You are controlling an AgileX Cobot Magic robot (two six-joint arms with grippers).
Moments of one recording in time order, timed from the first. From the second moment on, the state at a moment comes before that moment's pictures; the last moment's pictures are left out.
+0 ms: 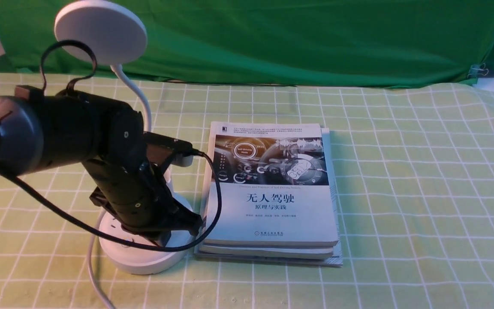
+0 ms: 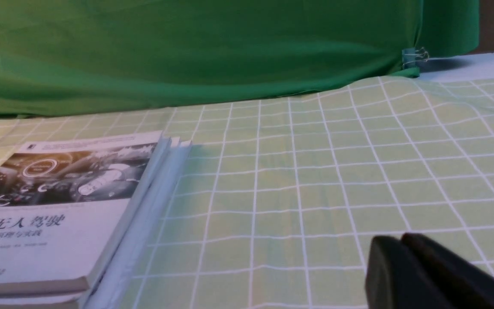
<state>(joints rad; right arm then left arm) 0.09 0.00 0.01 0.05 0.25 0.11 -0.39 1.75 -1.07 -0.11 0.80 0.10</state>
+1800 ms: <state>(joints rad) 0.09 0.00 0.01 0.05 0.25 0.11 -0.39 1.05 -0.77 -0.17 0.63 0.07</state>
